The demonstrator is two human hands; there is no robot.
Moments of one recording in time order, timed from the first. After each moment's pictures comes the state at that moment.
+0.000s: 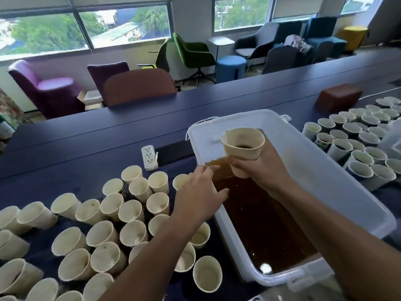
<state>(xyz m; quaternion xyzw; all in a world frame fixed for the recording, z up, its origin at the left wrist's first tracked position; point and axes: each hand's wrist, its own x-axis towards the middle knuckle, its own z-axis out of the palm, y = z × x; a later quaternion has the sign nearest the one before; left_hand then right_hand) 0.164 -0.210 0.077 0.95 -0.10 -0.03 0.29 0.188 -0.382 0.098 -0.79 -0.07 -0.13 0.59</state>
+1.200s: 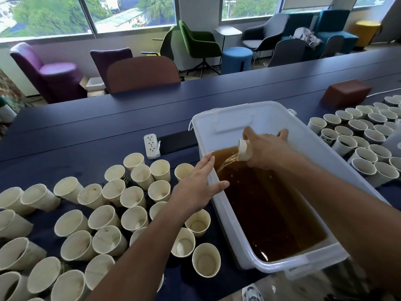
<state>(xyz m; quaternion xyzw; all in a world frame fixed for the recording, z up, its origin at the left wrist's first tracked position) 0.173 -0.190 0.045 0.93 -0.11 -0.13 0.33 0.243 -0.411 0.083 -1.00 -0.08 0.01 -0.03</state>
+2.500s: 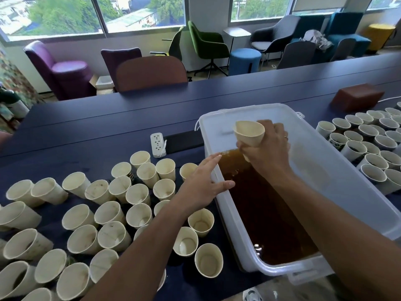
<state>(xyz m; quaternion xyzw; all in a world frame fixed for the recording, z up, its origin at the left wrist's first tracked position) 0.173 -0.191 0.048 0.89 -0.10 -0.11 0.44 0.215 -0.377 0.078 -0.92 0.04 -0.22 0.32</state>
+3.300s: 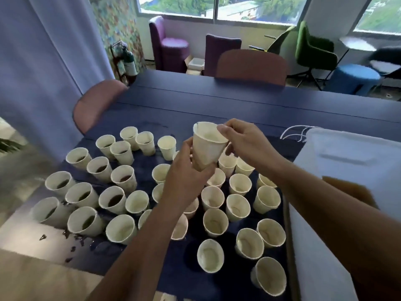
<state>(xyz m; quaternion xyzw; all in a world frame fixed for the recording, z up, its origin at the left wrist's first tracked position) 0.099 -0.007 0.054 0.82 0.21 0.19 0.49 0.206 -0.132 0.126 -0.83 -0.24 0.13 0.48</state>
